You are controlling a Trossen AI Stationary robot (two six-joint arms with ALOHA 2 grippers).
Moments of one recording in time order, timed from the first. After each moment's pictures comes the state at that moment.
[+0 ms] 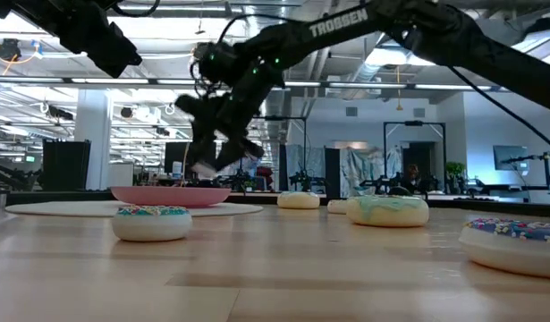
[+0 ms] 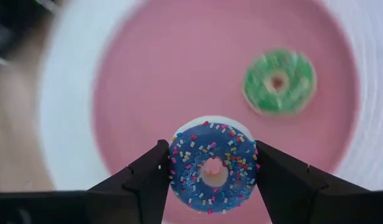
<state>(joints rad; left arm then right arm) -0.03 0.57 0.54 -0.41 -0.03 -0.04 -0.24 2.53 2.33 -0.81 -0.13 0.38</state>
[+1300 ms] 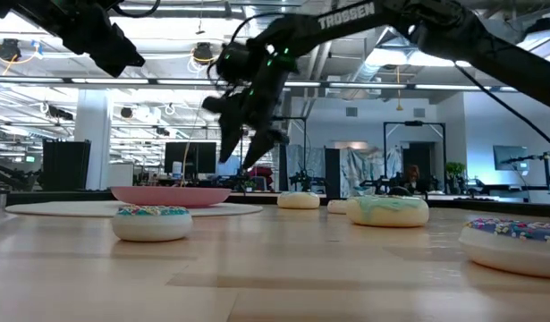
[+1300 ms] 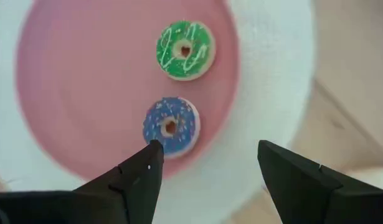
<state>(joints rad) -0.03 0.57 0.54 -0.40 -0.09 -0.04 -0.29 2.45 2.33 -1.02 -0.05 0.35</state>
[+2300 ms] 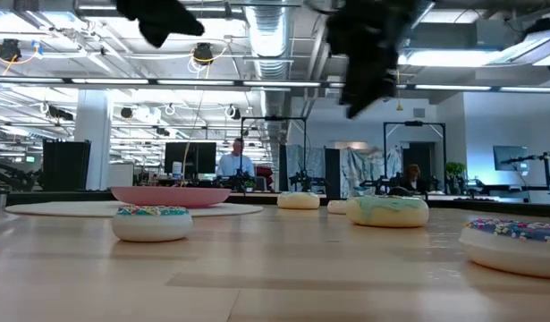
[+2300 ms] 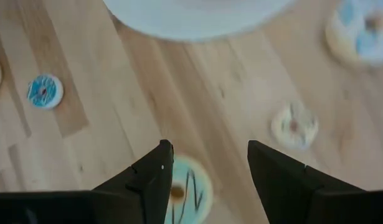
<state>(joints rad) -0.23 1.04 0.80 -0.22 -0.35 -0.11 -0.01 1.51 1.18 -0.73 0.02 0.41</state>
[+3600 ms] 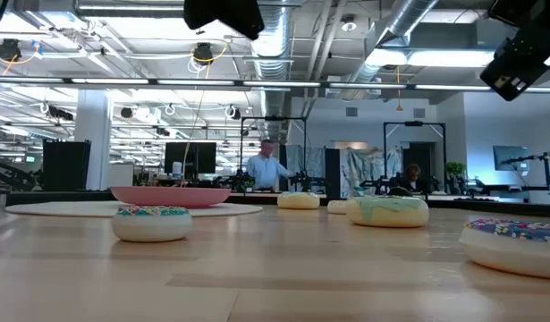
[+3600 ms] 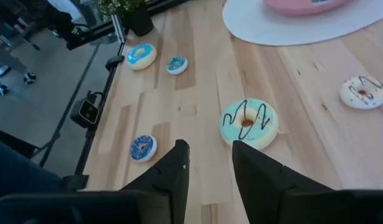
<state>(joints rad) -0.26 1.62 1.49 -0.79 -0.36 -0.53 0.43 0.44 0.45 -0.53 0.16 0.49</state>
